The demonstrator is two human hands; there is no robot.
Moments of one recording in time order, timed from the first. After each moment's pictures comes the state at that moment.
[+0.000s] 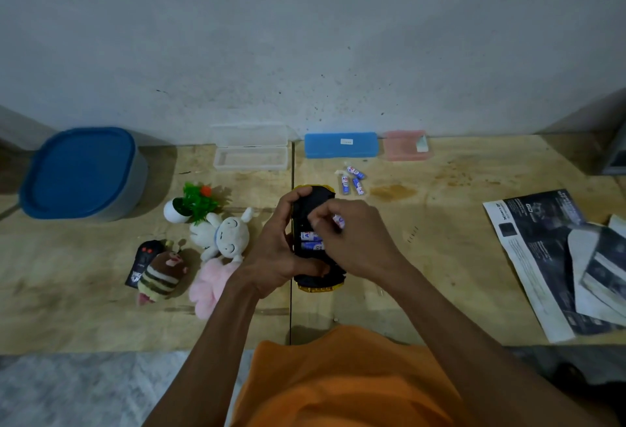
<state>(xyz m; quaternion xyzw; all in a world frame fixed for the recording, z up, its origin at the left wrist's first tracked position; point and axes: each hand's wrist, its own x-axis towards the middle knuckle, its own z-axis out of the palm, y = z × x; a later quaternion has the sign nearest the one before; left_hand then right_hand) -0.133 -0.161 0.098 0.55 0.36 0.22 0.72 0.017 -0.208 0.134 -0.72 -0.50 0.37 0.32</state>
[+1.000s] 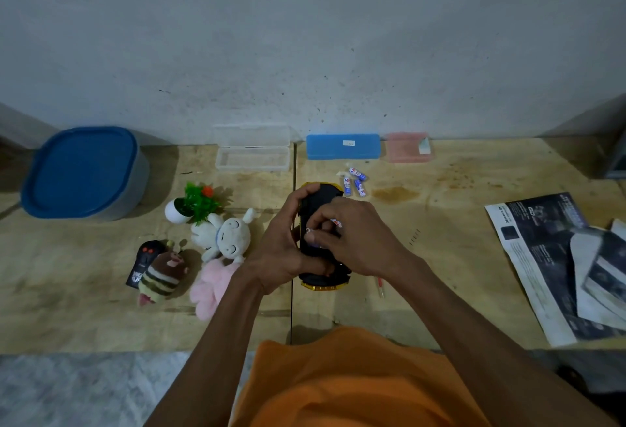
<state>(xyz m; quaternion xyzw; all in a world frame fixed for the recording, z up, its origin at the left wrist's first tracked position) -0.129 -0.153 0.097 0.59 0.35 0.20 0.70 0.027 -0.201 0.134 -0.67 -0.61 0.35 0.25</state>
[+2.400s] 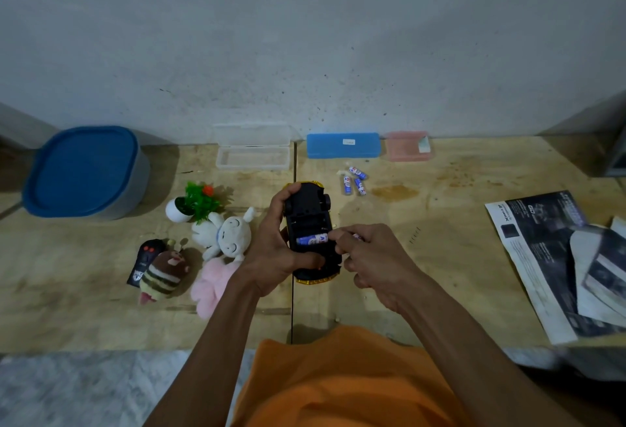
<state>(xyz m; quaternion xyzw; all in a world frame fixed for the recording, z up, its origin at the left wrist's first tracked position) -0.137 -0.156 0.080 0.53 0.40 0.25 0.71 0.020 -0.230 0.126 -0.70 -0.20 0.58 0.37</state>
